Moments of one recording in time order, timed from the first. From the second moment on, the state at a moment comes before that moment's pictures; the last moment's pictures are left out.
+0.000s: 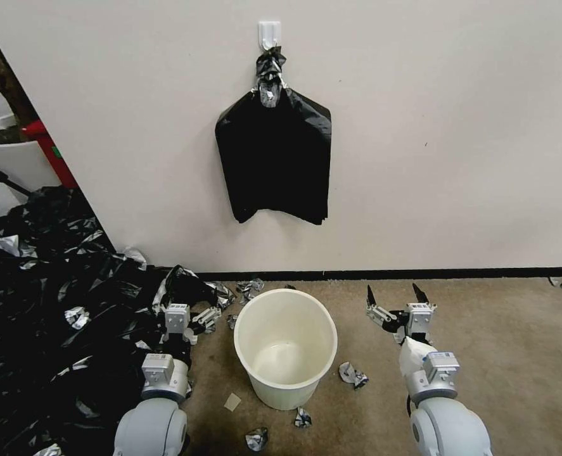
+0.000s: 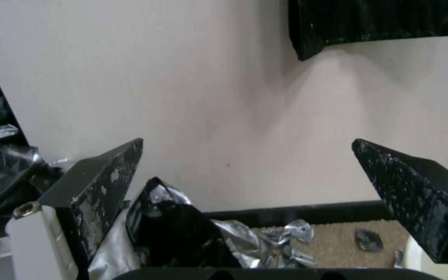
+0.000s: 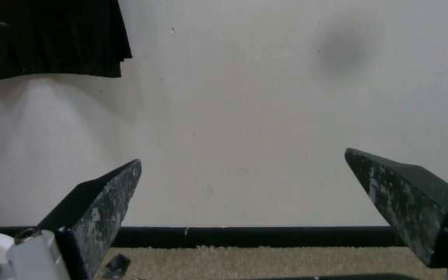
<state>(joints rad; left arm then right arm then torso) 1.55 -1.50 -0.55 -2.00 0.00 0.00 0.00 -1.55 1.50 0.55 2.00 0.00 0.00 0.00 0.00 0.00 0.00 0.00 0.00</state>
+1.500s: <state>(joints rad) 1.57 -1.45 -0.47 -2.07 -0.01 -0.22 -0.18 -1.63 1.37 0.53 2.14 0.10 0.26 0.18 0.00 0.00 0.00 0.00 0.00</state>
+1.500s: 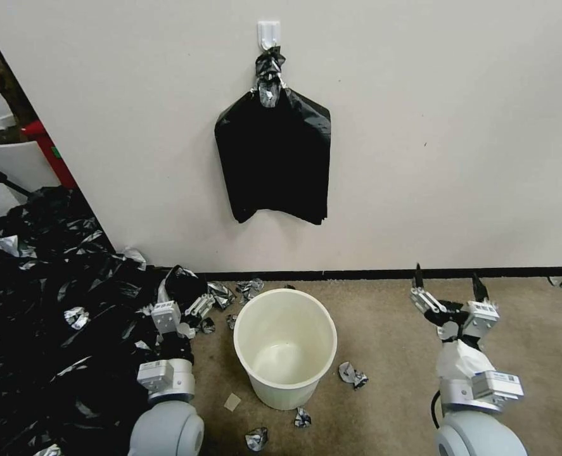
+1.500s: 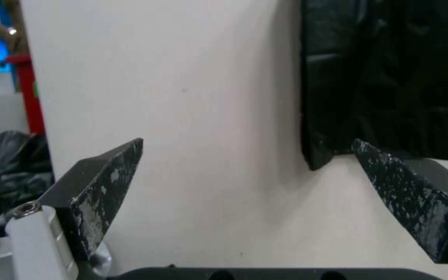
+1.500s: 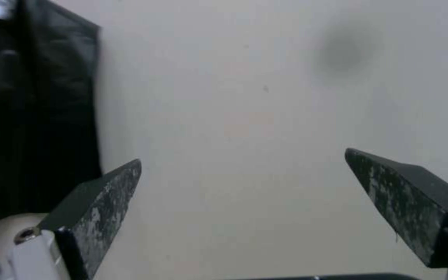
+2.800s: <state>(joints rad) 1.66 -1.54 -0.50 -2.07 -0.01 -0.44 -0.01 -0.43 1.47 -0.09 1.40 1.12 0.37 0.01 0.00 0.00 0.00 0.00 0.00</state>
